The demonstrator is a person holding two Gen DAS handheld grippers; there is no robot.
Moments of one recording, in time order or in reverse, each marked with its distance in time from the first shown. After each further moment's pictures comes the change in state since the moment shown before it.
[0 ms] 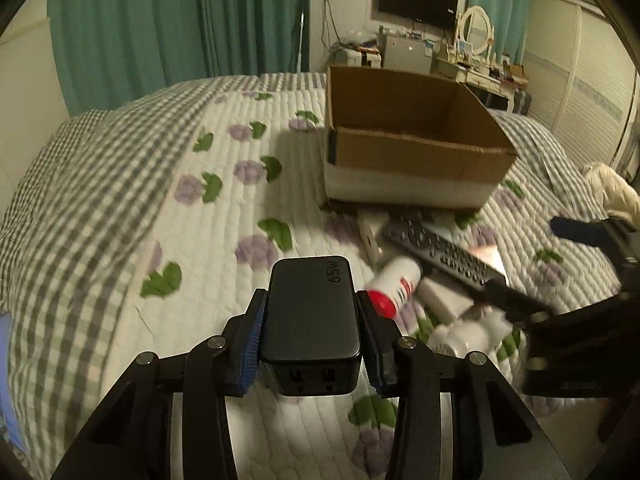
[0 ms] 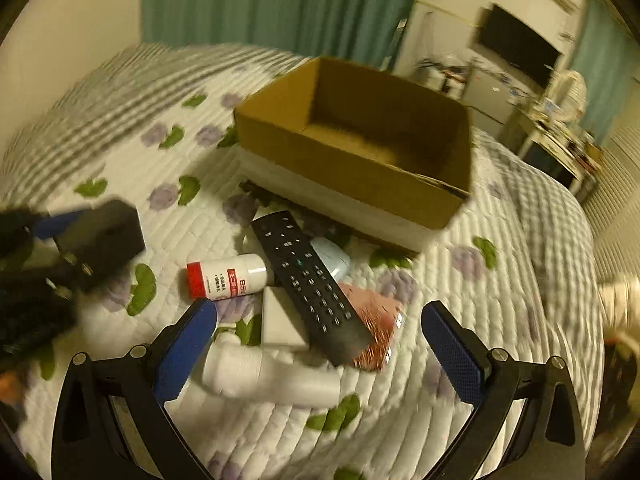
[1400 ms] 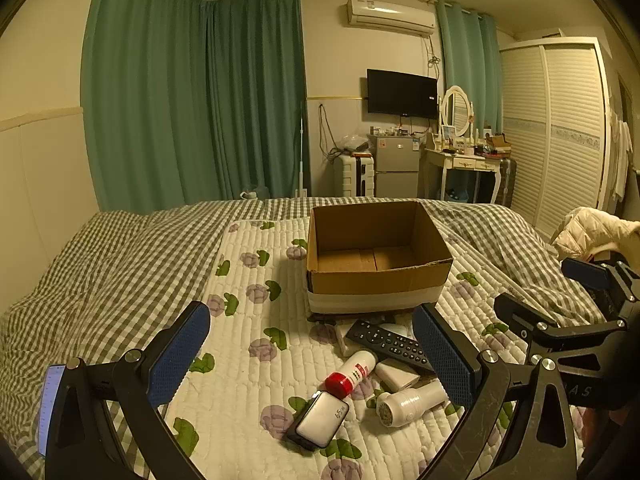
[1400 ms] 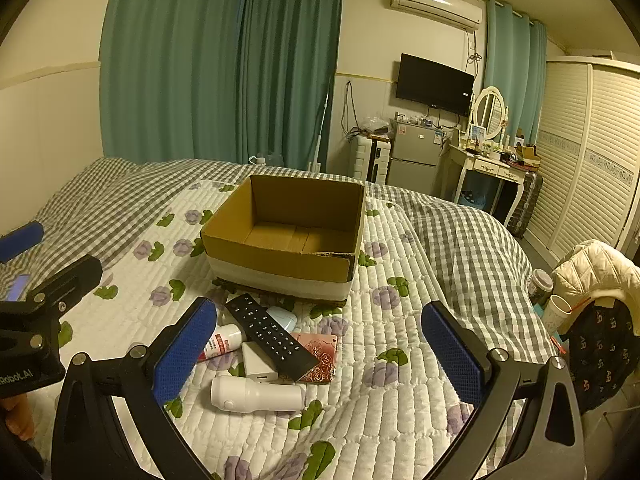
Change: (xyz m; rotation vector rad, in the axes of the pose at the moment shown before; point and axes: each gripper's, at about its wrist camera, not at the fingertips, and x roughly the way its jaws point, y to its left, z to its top) left arm -0.123 -0.035 0.000 0.042 -0.395 0.041; right arm -0.135 -0.031 -0.036 0.257 -0.349 -0.141
